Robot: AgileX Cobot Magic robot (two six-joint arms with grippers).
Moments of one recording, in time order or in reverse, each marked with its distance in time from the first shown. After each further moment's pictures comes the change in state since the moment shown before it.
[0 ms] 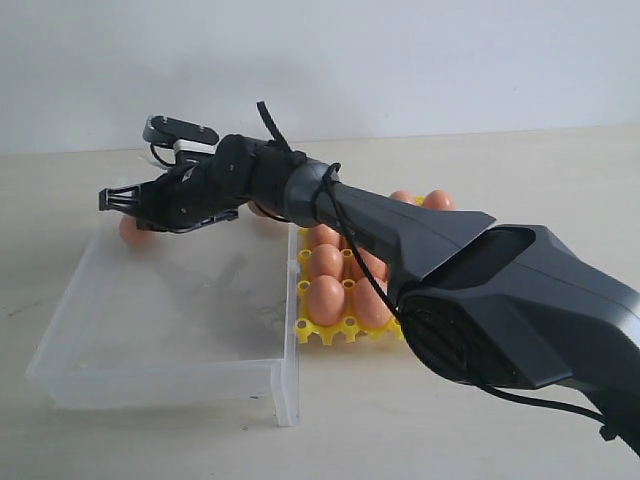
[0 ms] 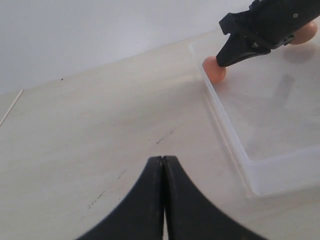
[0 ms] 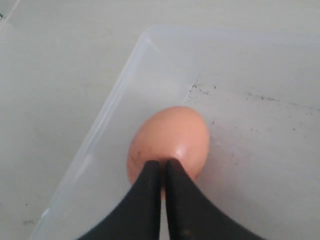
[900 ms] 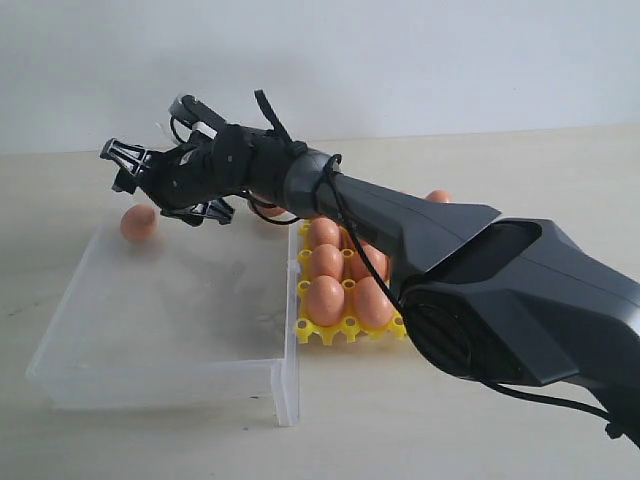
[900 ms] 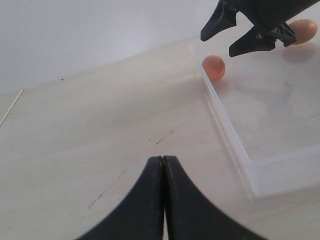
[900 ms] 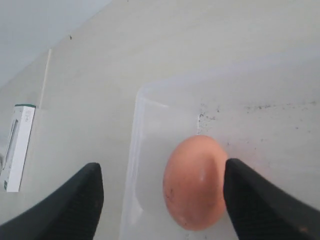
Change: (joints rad) left arm 0.000 0.000 0.000 0.000 0.000 0.000; right arm 0.000 -0.025 0.000 -0.038 -0.087 0.447
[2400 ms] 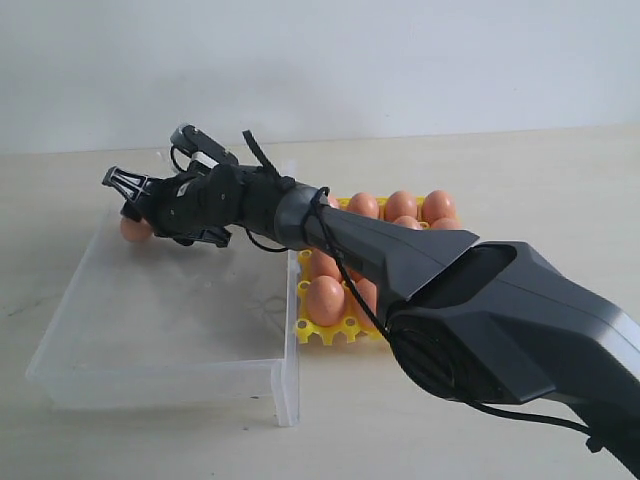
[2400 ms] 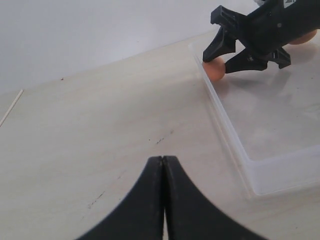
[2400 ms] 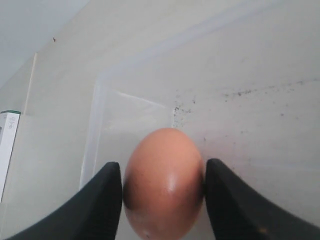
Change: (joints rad) left arm 0.000 0.000 0.000 0.000 0.000 0.000; right arm 0.022 0.071 0.000 -0.019 -0.099 0.036
